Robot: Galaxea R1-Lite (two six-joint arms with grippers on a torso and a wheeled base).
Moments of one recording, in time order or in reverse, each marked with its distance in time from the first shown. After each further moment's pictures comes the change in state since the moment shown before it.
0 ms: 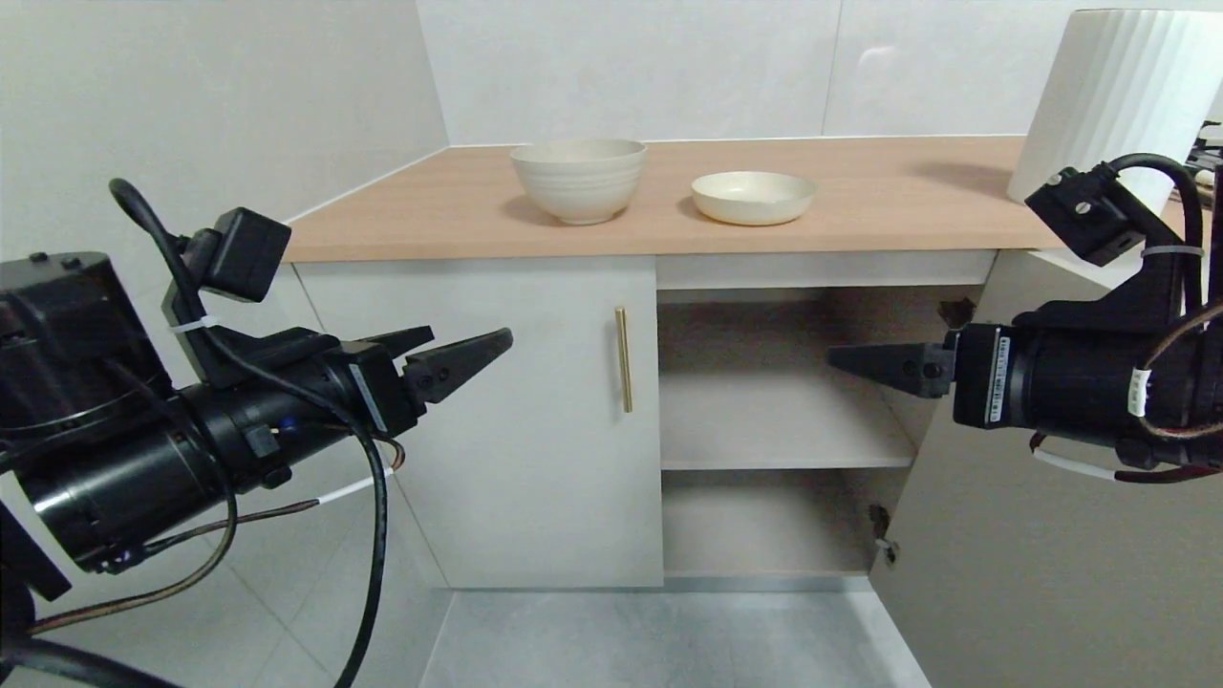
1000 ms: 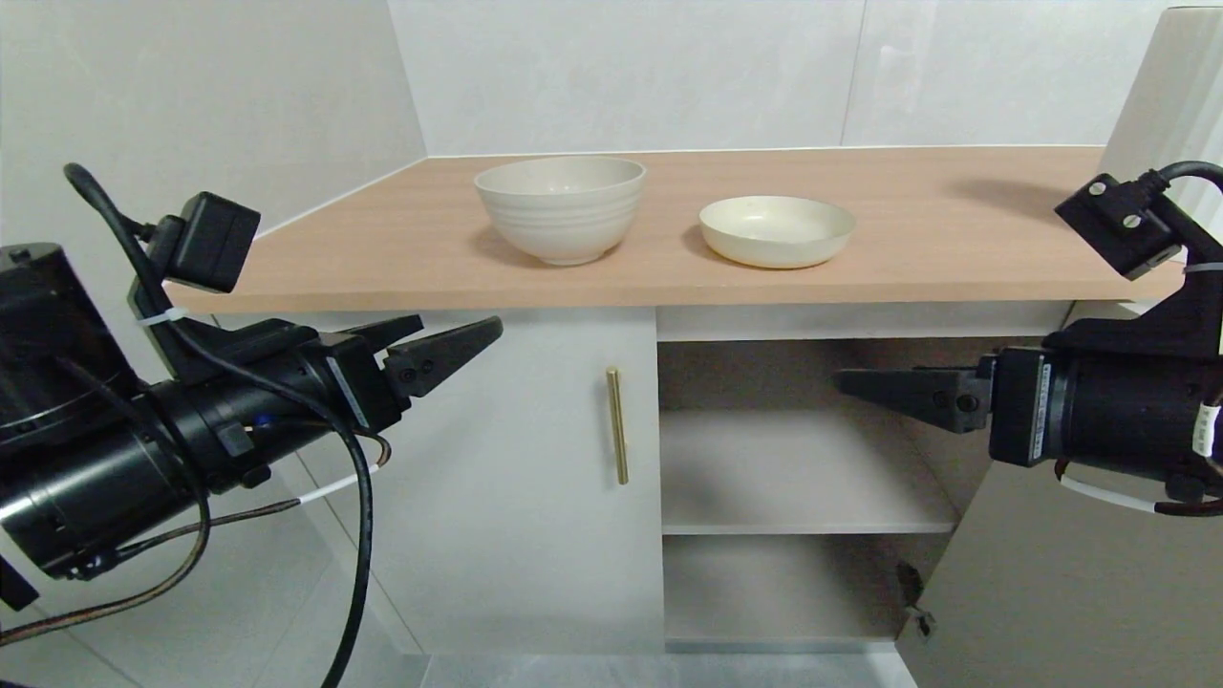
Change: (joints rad) left arm -0.004 -0.033 0.004 -0.001 -0.001 -0.002; right arm 0.014 -0.056 0.053 -0.009 0.060 -0.015
